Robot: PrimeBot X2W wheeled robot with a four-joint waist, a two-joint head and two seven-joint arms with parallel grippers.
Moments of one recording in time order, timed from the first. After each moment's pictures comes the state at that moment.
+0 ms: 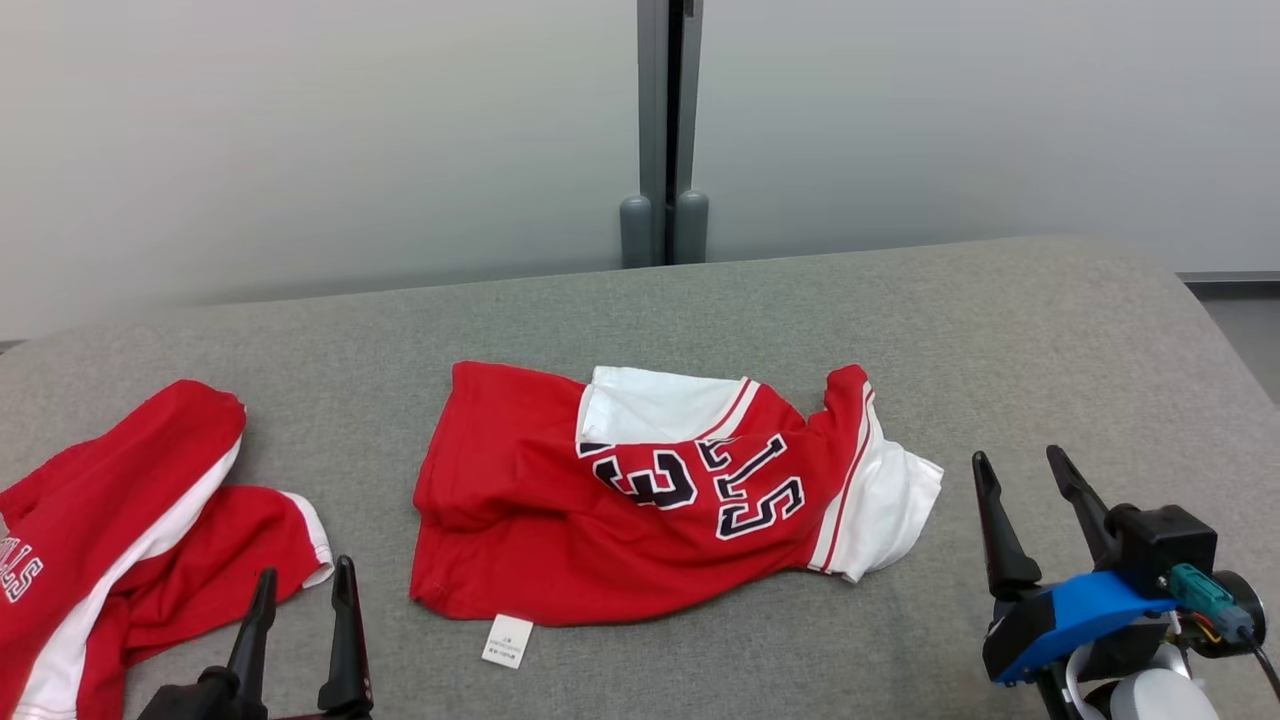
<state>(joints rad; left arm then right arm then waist) 0.10 0.09 -0.01 0.18 -0.28 -0.13 -0.26 -0.13 -0.05 -0.07 0.27 0.06 0.13 -0.12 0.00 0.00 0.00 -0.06</state>
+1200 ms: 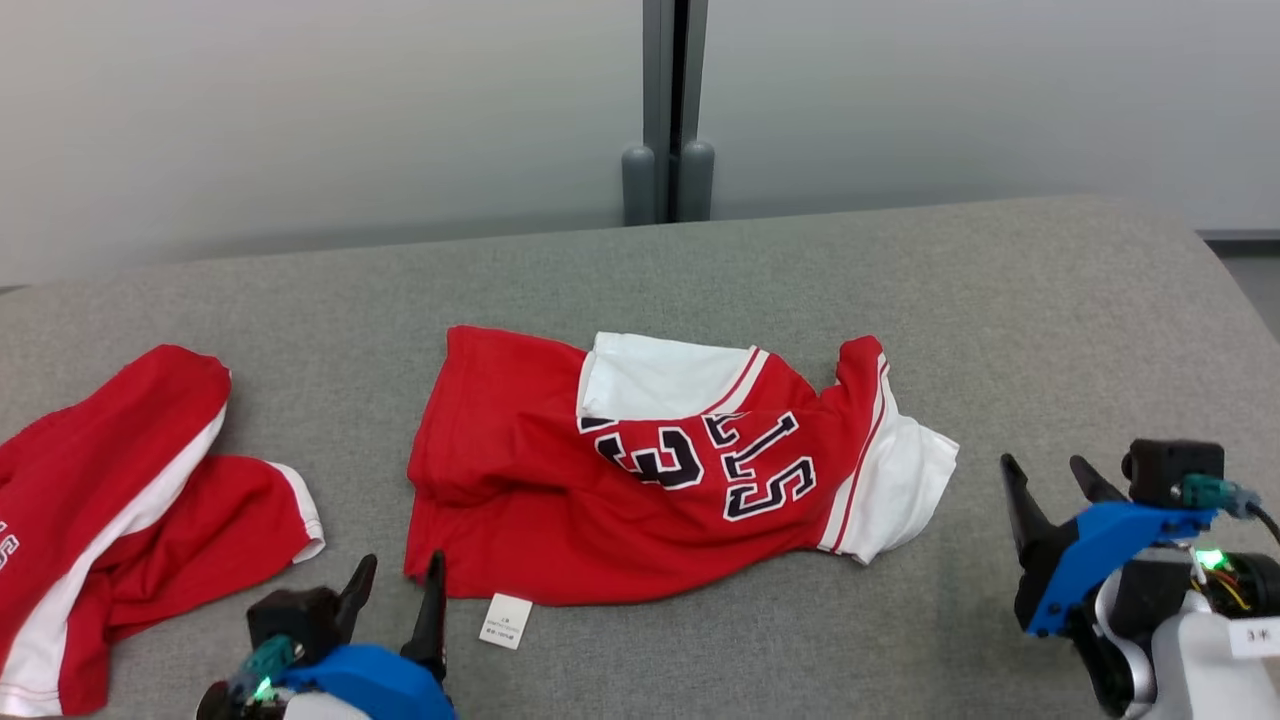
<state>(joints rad) -0.01 0.08 -0.10 0.35 -0.28 -0.12 -0.07 -0.19 -0.05 -0.16 0.29 0.10 0.13 0.22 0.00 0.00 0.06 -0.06</state>
